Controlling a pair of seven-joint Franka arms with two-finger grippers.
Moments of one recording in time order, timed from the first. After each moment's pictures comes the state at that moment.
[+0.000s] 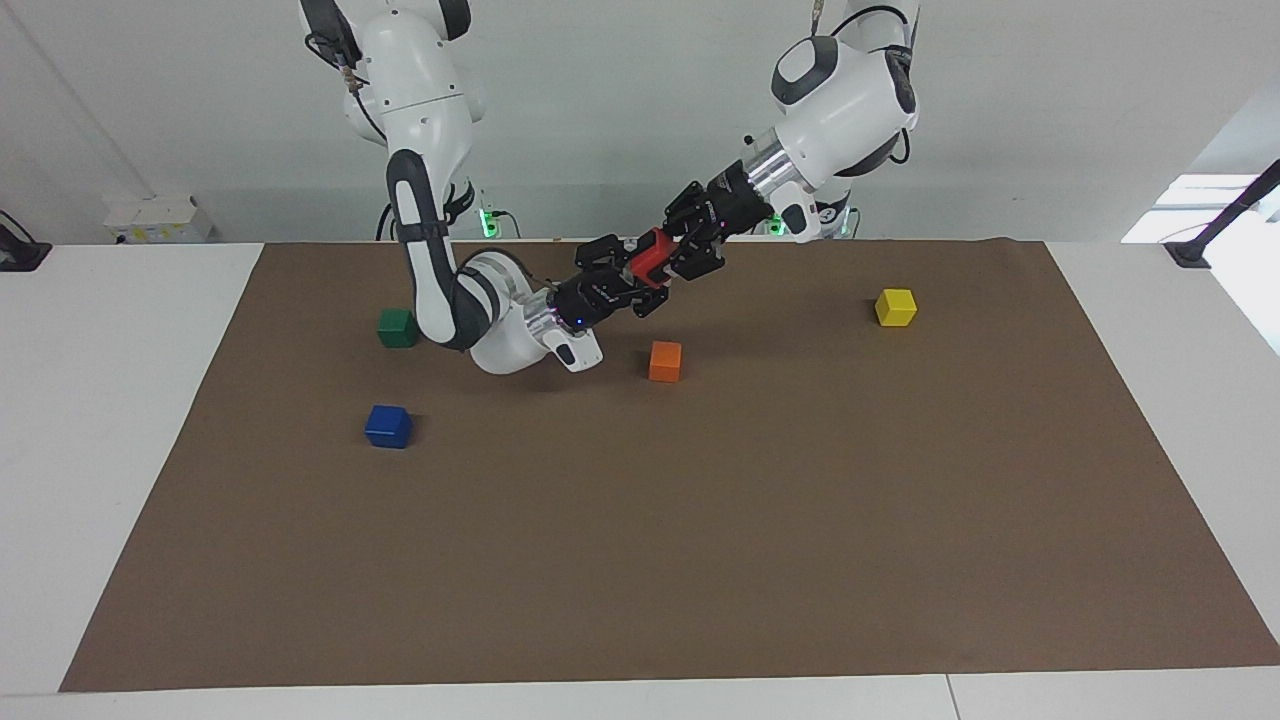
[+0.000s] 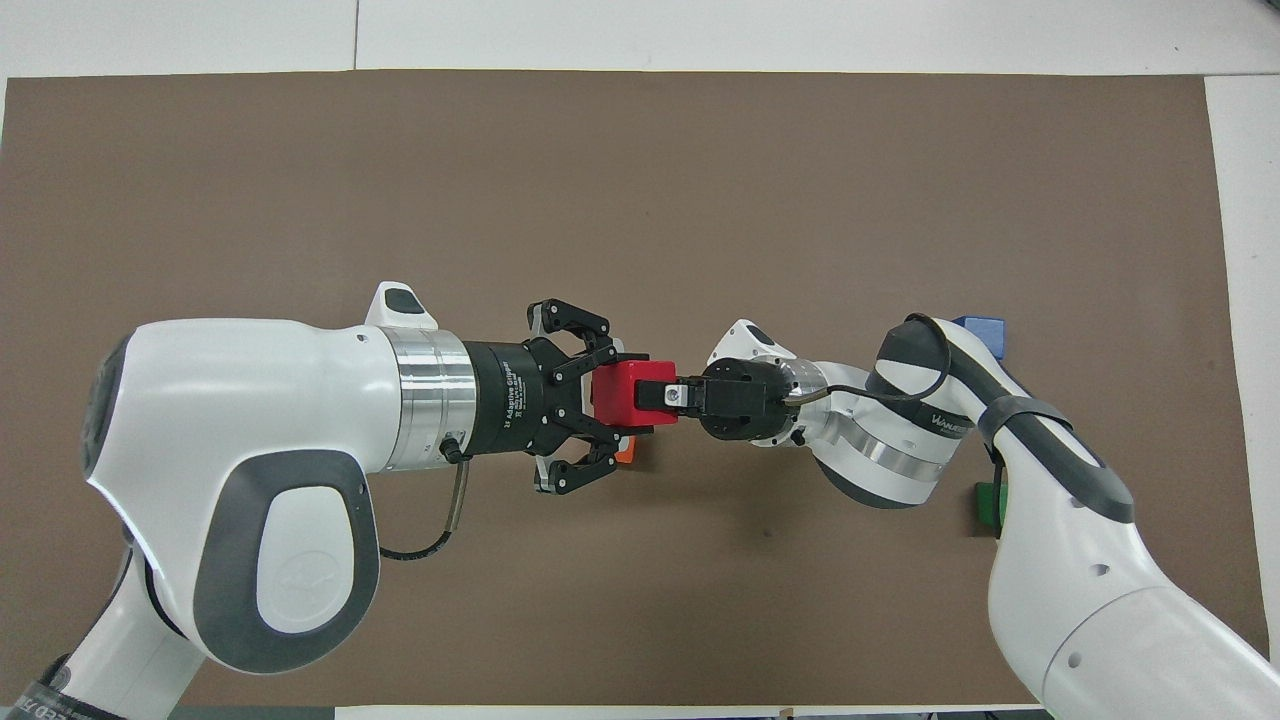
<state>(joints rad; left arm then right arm) -0.43 -0.12 -0.13 -2.03 -0.89 2.21 -1.64 0.28 0.39 0.08 -2.18 2.24 1.19 -1.09</state>
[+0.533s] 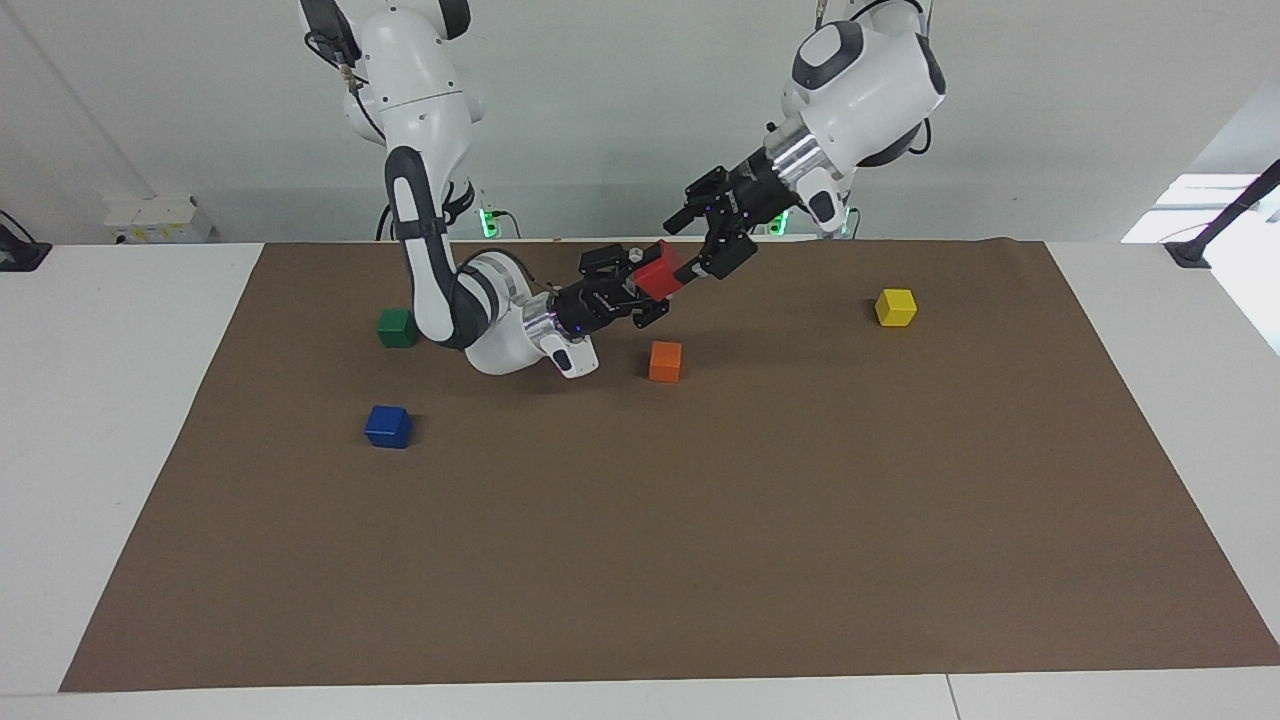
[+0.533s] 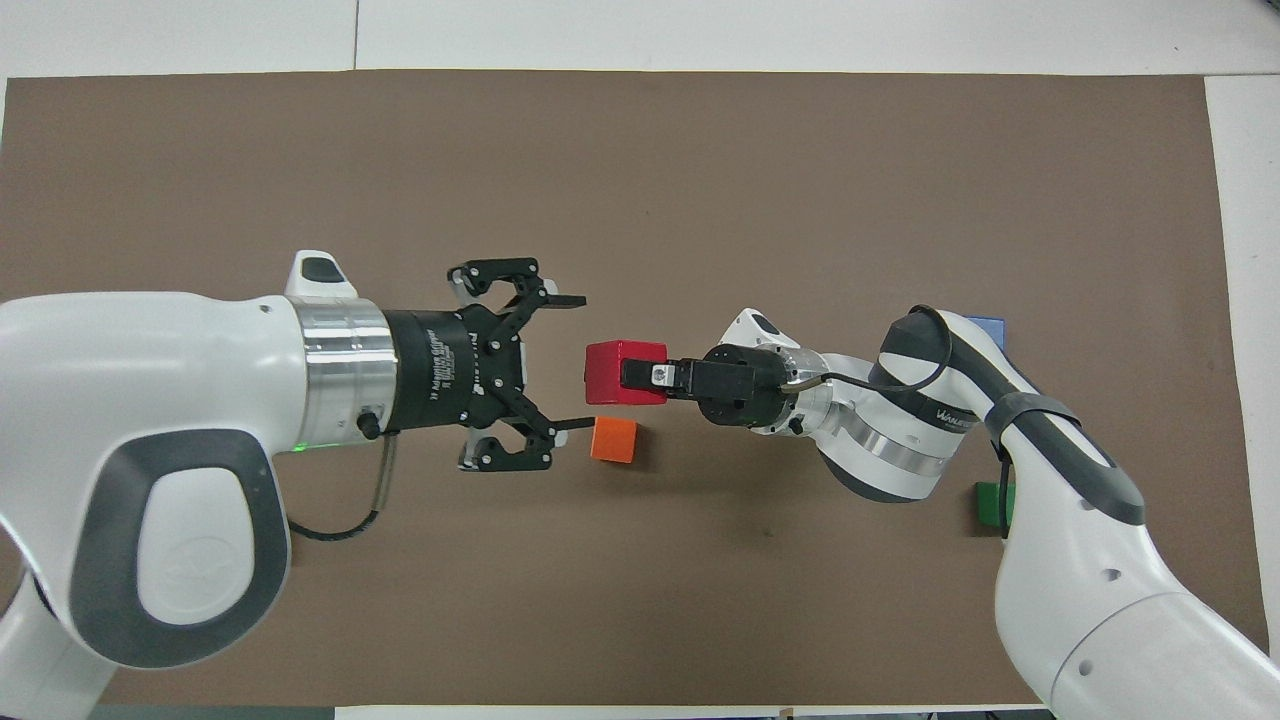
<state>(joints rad) -0.34 -0.16 -0.11 -1.99 -0.82 2.14 -1.62 0.28 0.37 0.08 -2.16 2.22 1.33 -1.08</state>
